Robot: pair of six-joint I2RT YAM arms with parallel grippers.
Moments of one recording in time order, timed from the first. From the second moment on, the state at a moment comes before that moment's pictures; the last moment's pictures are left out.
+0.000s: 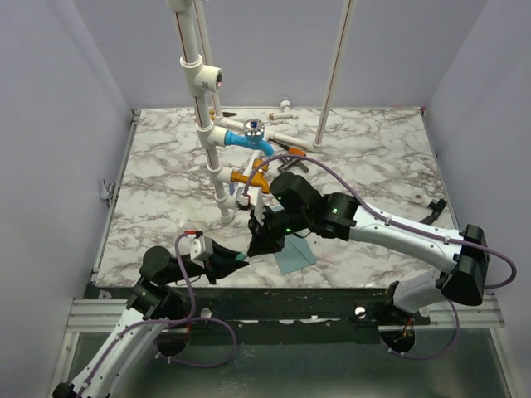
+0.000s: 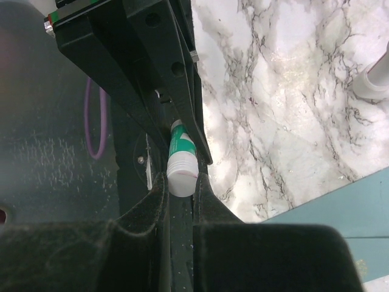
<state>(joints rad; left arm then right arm) -0.51 0.08 0.11 0.06 0.82 -0.18 1.10 1.44 1.27 -0.48 -0.46 -0.03</state>
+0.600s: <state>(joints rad) -0.51 0.08 0.09 0.00 0.82 -0.17 1.11 1.48 1.24 -0.43 -0.48 -0.04</state>
